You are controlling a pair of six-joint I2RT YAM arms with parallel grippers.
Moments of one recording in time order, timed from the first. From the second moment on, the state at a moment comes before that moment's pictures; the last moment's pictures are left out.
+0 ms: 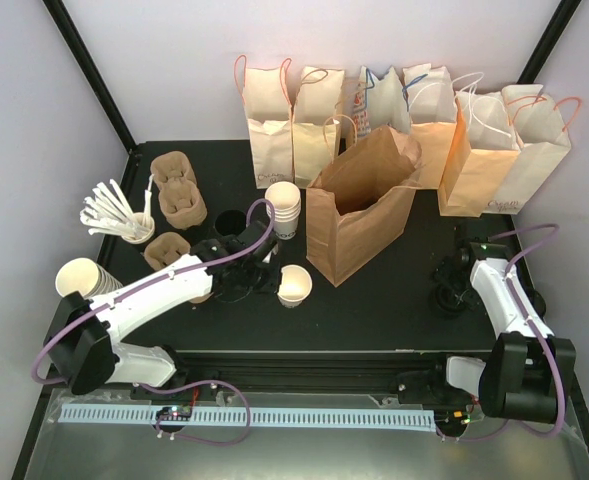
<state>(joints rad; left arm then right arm) -0.78 1.32 0.96 -0.75 0.07 -0.70 -0.10 1.19 0.77 -0.93 0.15 0.66</state>
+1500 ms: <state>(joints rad) -0.78 1.27 1.13 -0.84 0.06 -0.66 -0.10 1.21 0.84 -0.97 0.12 0.64</state>
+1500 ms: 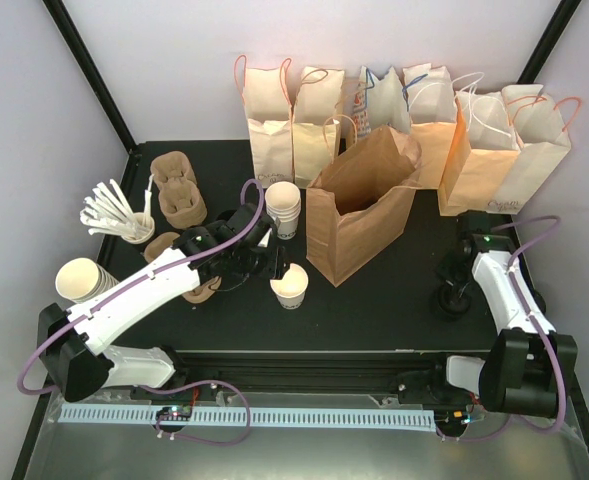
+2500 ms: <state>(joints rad) -0.78 1.27 1.13 -0.87 0.05 -0.63 -0.10 1.34 0.85 -0.91 0.14 0.67</state>
